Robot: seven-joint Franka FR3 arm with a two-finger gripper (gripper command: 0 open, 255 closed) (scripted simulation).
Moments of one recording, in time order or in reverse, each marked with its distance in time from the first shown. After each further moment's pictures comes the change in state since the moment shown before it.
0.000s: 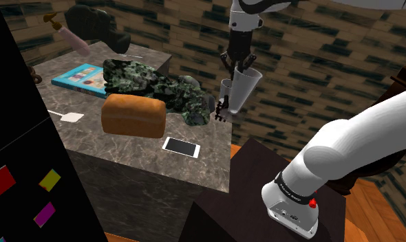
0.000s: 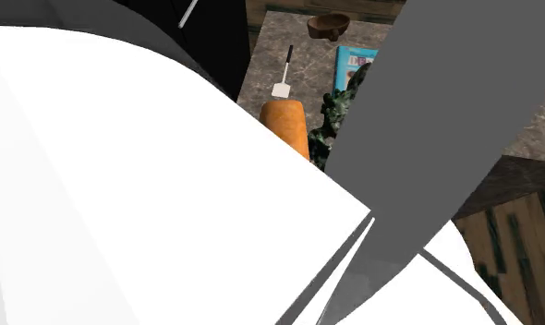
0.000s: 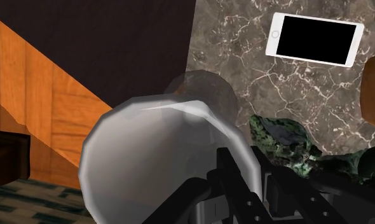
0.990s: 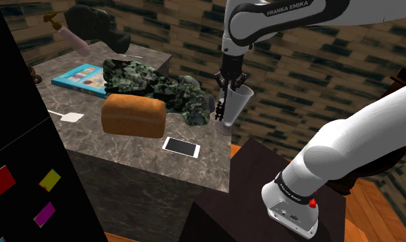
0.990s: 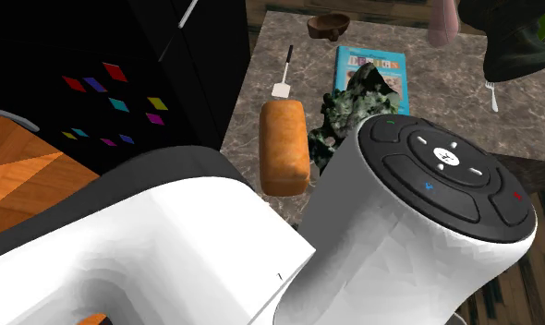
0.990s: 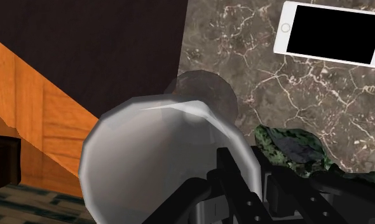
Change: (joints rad) arm 0.000 0.049 0.002 -0.159 -0.004 0.207 0.019
